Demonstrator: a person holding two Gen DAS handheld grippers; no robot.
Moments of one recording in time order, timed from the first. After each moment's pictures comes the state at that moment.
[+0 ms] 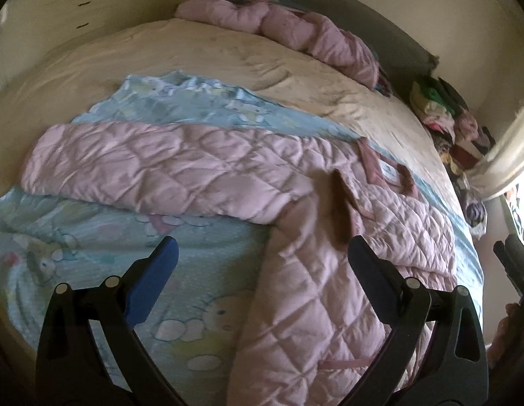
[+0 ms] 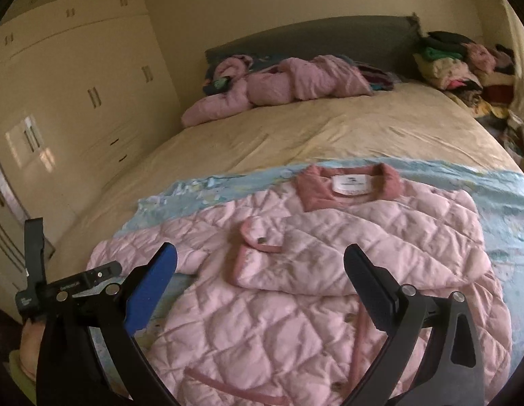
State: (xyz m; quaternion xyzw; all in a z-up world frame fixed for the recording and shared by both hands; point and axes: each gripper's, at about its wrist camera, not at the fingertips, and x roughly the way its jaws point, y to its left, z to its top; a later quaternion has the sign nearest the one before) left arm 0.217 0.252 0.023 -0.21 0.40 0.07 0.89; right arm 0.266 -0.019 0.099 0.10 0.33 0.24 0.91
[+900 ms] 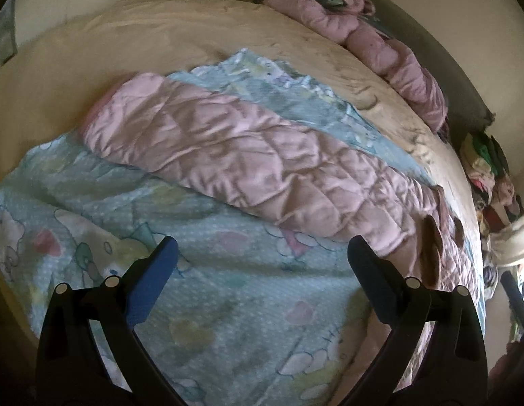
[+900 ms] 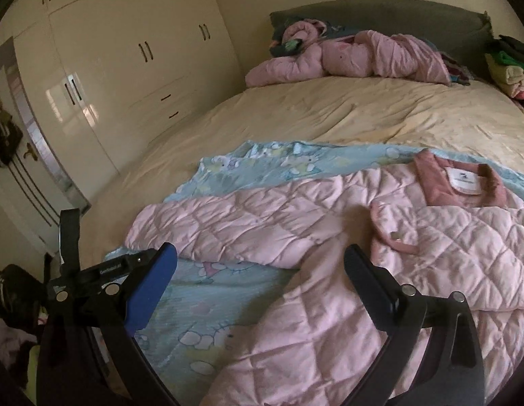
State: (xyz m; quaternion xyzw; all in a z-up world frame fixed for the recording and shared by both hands) left arm 0.186 0.392 -0.038 -0.31 0.40 0.18 0.84; right arm 0.279 0.147 0.078 0.05 0.37 0.36 0.86
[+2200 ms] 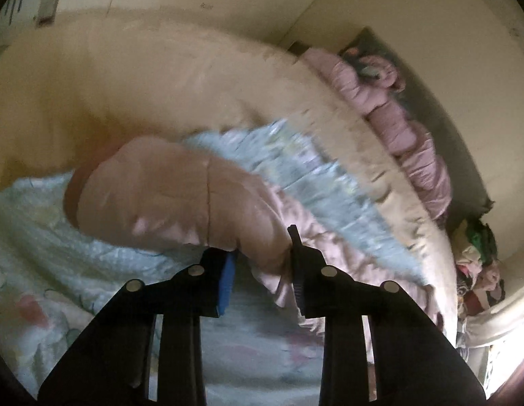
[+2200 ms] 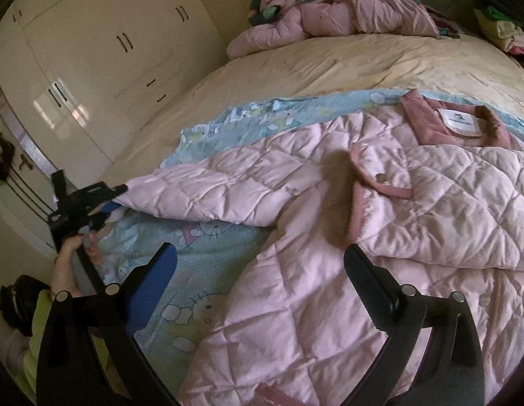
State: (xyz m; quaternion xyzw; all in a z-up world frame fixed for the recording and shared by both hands) left arm 0.200 0.465 -0.016 -0.38 0.27 0.23 0.85; right arm 0.290 0.109 0.029 0.09 0.44 0.34 0.83
